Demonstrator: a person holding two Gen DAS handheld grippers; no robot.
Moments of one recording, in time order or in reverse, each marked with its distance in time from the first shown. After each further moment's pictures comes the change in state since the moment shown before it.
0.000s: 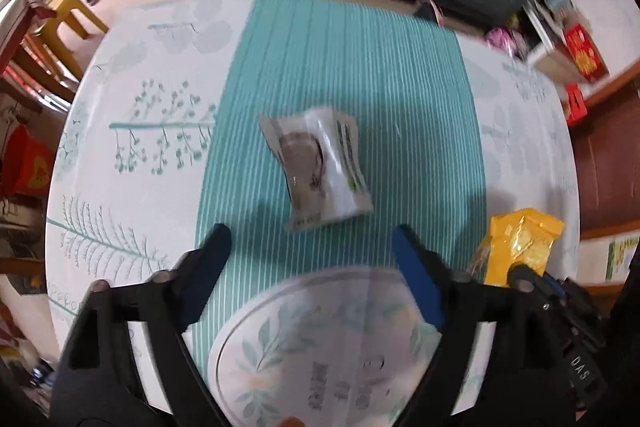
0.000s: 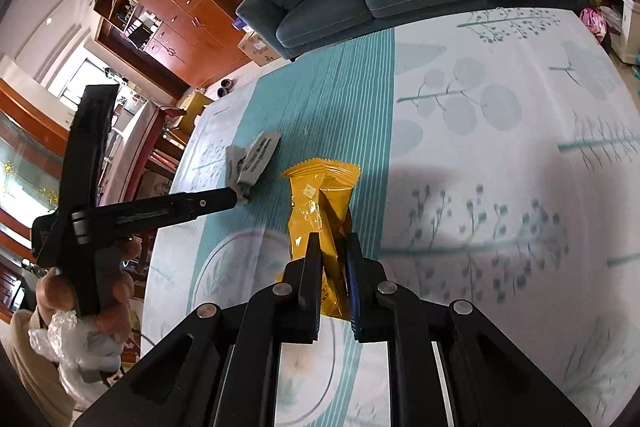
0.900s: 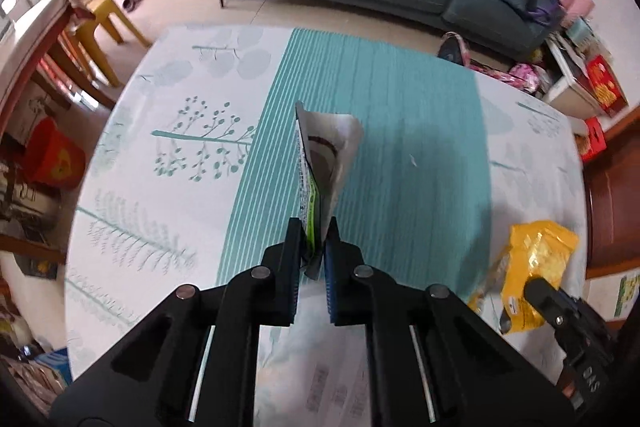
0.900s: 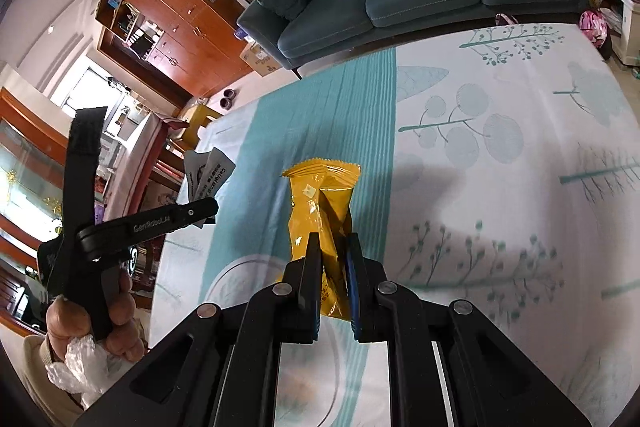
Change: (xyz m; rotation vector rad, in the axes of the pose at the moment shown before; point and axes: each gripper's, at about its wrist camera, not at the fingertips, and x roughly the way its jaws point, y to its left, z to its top) left arm -0.031 -0.007 -0.014 -0.050 -0.103 0.087; right arm -0.014 0.000 0.013 0.025 -0.043 0.011
